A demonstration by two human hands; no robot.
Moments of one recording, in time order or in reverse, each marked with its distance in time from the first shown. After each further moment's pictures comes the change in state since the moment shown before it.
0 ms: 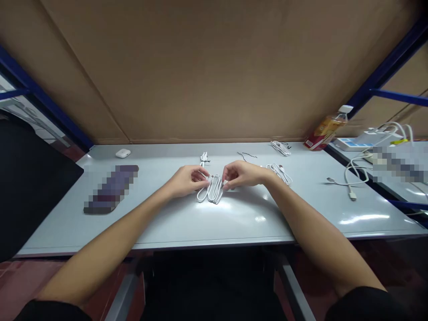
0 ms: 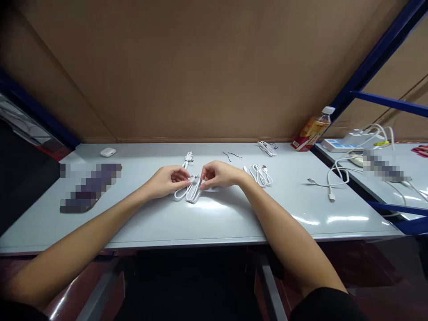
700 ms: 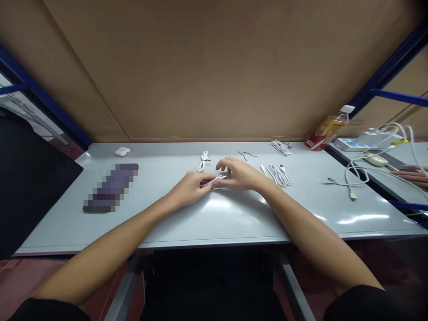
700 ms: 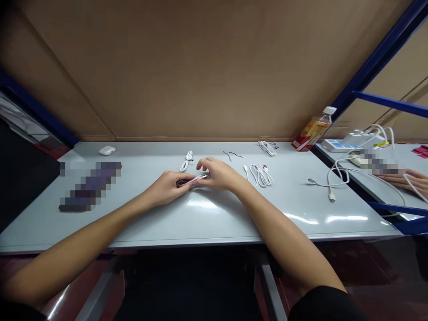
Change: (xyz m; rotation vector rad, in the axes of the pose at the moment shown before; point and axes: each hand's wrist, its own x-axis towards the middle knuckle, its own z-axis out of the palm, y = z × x) left_hand -0.015 0.011 0.021 0.249 -0.006 0.214; right_hand 0.005 -0.007 0.027 -0.453 0.378 -0.182
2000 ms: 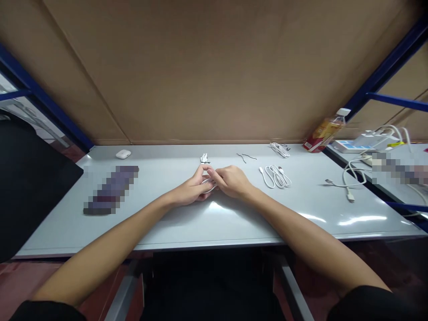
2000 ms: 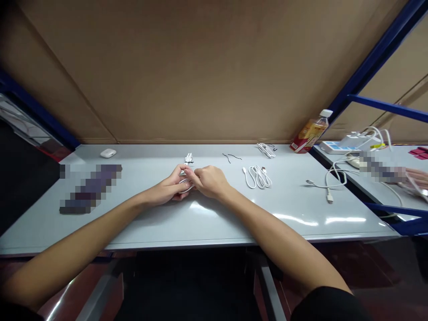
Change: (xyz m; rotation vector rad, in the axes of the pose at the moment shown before) left_hand 0.001 0.010 -0.003 -0.696 -0.206 -0.218; right_hand 0.007 -0.026 0.025 -0.142 0.079 0.126
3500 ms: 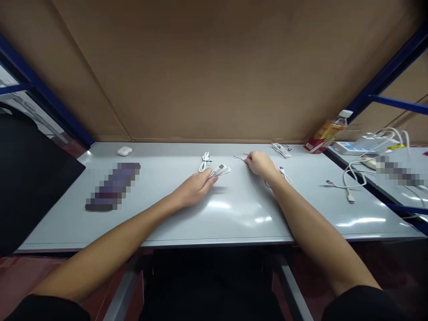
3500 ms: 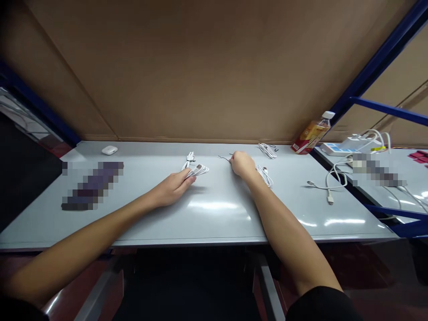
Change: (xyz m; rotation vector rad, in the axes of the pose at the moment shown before) left_hand 0.005 -0.008 0.000 0.705 0.226 0.115; right_hand 0.016 0.091 -0.041 -0.156 0.068 0.563
